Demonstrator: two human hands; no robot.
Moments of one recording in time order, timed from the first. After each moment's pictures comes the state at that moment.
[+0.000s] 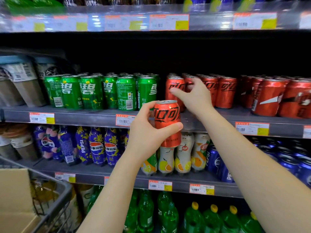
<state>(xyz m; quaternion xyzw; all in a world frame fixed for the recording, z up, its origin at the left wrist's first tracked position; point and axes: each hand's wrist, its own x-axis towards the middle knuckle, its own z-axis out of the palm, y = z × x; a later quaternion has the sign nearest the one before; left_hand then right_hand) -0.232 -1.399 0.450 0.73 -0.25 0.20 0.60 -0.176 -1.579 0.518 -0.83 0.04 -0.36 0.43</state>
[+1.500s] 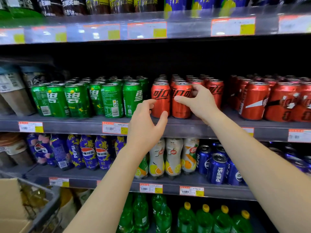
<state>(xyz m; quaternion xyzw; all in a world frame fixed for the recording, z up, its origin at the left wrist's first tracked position) -0.195 -1.451 0.467 0.81 -0.22 0.31 0.45 -0.174 -1.653 0.517 -0.82 0.01 -0.32 0.47</state>
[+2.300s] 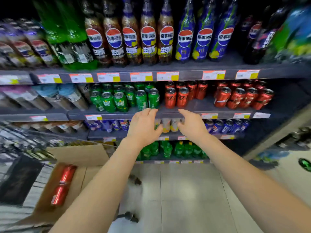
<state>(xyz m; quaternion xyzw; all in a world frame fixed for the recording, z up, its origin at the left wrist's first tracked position) -0.339 -1.303 0.710 0.95 -0.28 0.03 0.14 -0.393 -1.496 0.713 -0.96 0.13 -0.01 0.25</state>
